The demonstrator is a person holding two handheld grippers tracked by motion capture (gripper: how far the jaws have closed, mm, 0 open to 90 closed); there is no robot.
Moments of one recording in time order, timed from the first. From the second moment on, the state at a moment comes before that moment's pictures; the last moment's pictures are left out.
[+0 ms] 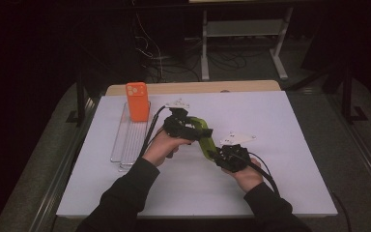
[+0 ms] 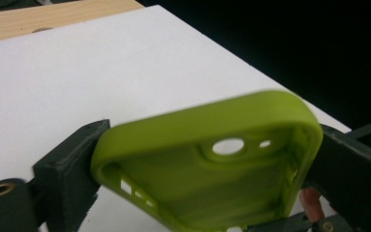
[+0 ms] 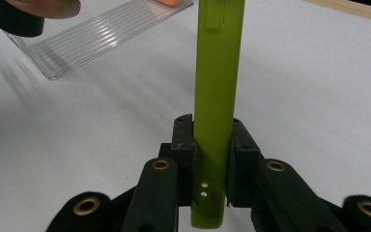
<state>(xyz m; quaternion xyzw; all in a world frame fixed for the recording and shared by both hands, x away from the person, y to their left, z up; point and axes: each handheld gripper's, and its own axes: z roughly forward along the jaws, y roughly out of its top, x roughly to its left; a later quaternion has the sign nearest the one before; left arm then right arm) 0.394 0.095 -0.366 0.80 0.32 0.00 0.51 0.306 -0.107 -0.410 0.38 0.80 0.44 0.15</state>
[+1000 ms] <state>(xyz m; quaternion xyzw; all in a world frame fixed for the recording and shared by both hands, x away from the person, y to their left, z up) 0.402 0.107 -0.328 0.80 0.32 0.05 0.50 0.320 -0.140 -0.417 0.37 0.81 0.43 0.14</state>
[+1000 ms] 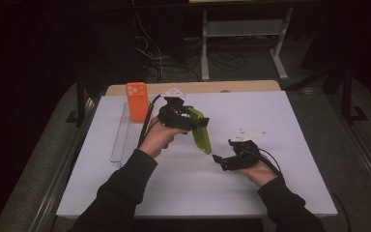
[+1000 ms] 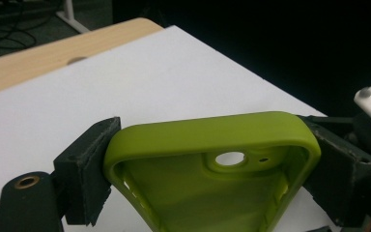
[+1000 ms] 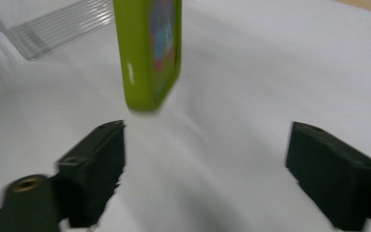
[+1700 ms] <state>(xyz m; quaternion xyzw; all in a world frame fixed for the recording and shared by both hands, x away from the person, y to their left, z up) 0.420 0.201 -0.272 0.78 0.38 0.14 0.47 0.294 -0.169 -0.432 0.37 0.83 0.38 0.15</state>
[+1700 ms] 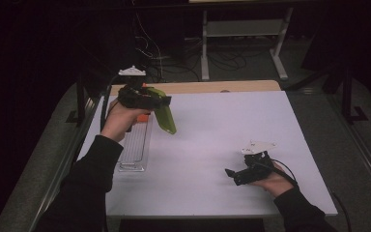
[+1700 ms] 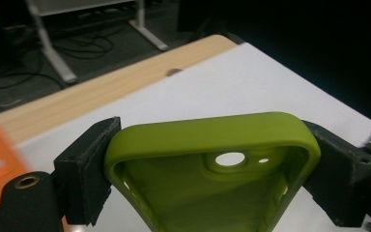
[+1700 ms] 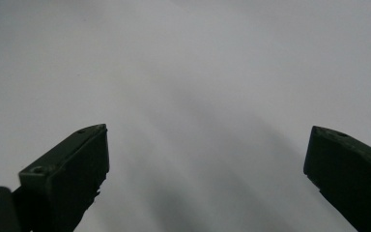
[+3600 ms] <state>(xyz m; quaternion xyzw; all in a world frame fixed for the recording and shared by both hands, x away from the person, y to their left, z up) 0.499 0.255 -0.347 0.74 0.52 0.25 0.33 0.291 -0.179 -0.432 0.37 0.83 0.39 0.14</state>
